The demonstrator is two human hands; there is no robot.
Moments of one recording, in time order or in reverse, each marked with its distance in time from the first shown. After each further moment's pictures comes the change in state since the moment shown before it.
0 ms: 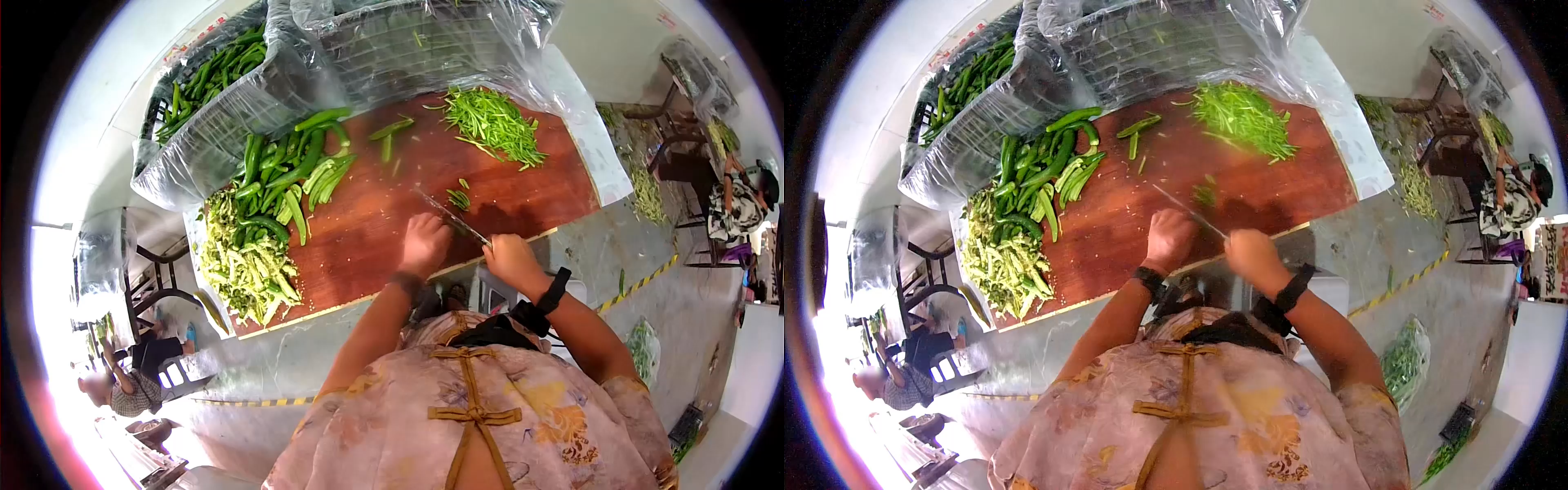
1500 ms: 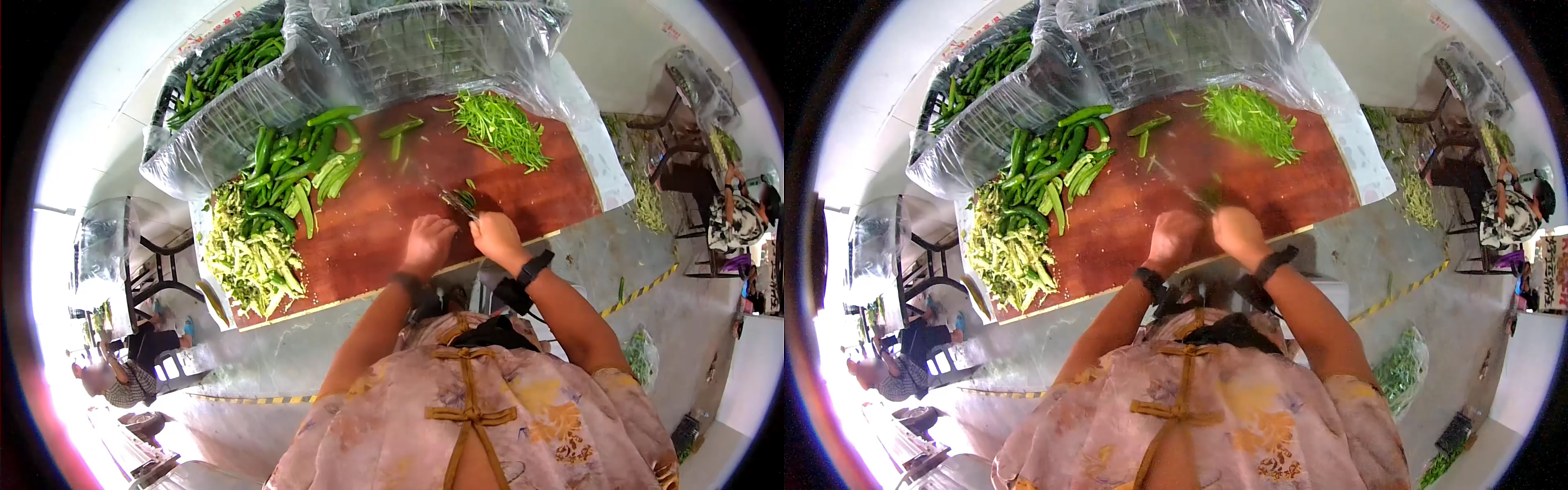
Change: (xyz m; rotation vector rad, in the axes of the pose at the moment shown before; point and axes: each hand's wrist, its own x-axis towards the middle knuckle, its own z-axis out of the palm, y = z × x) left_hand -0.008 0.005 -0.009 -0.017 -0.039 -0.014; right_hand 0.043 -0.010 0.021 0.019 0.162 -0.072
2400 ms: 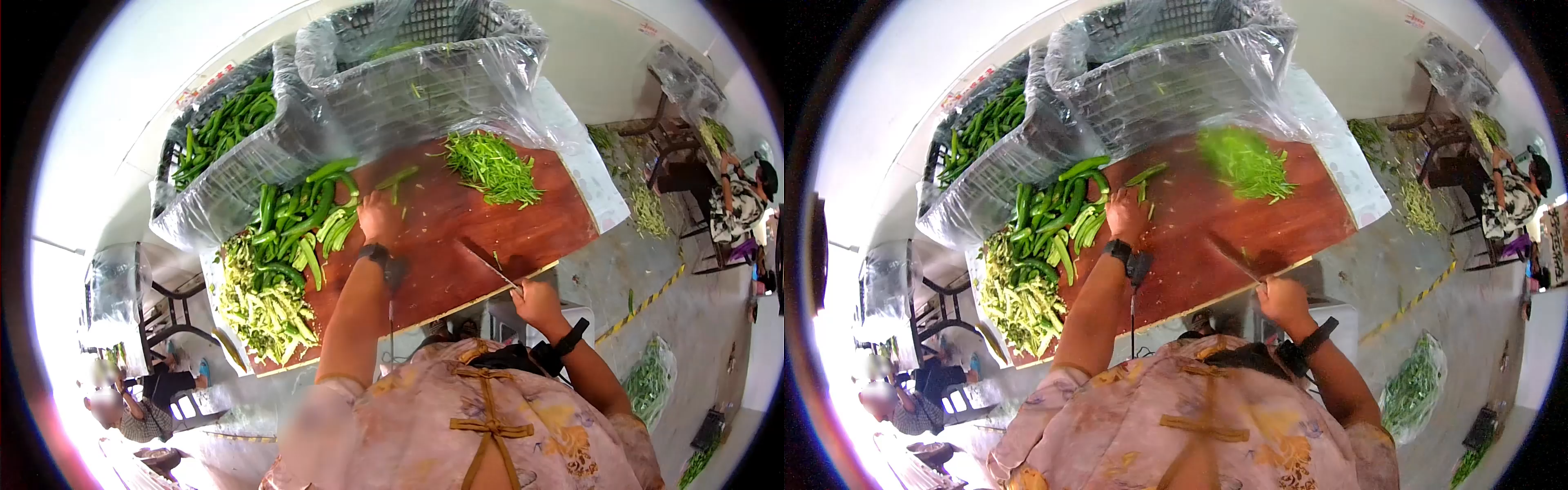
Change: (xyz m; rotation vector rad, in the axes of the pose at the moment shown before) left_hand 0.103 -0.106 -0.047 0.470 -0.073 -0.453; right_hand -0.076 0.039 -0.034 -0.009 -0.035 0.252
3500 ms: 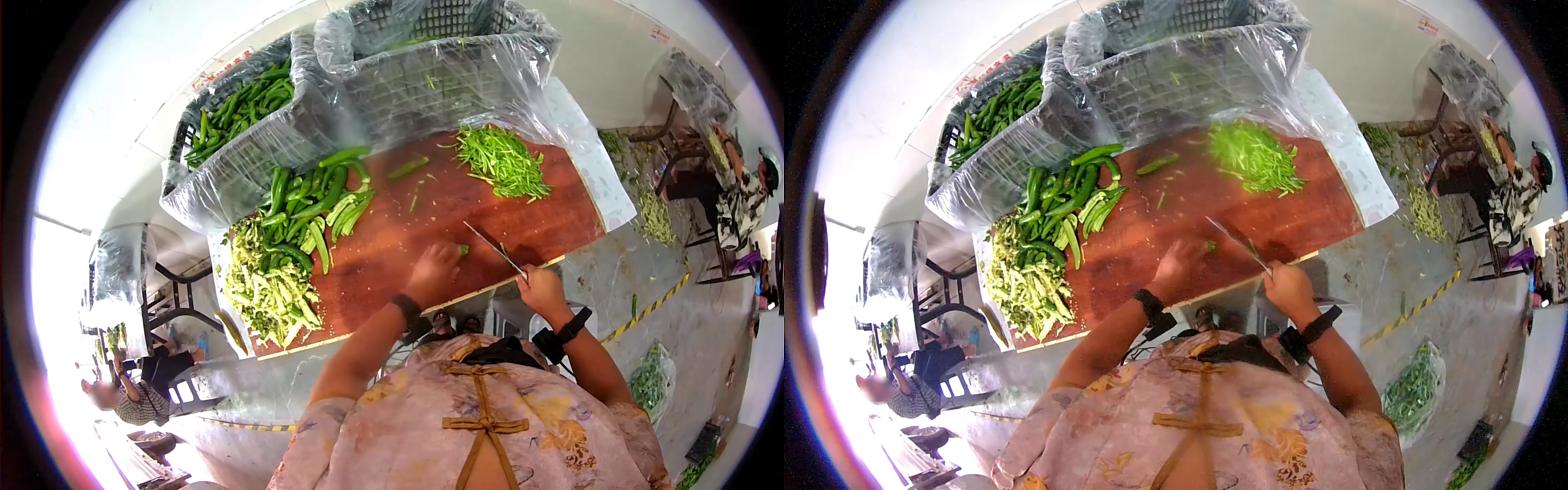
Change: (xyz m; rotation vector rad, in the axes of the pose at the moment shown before) left_hand -0.122 0.053 0.001 -0.398 -0.193 0.515; right_hand 0.006 0.000 0.000 0.036 0.059 -0.051
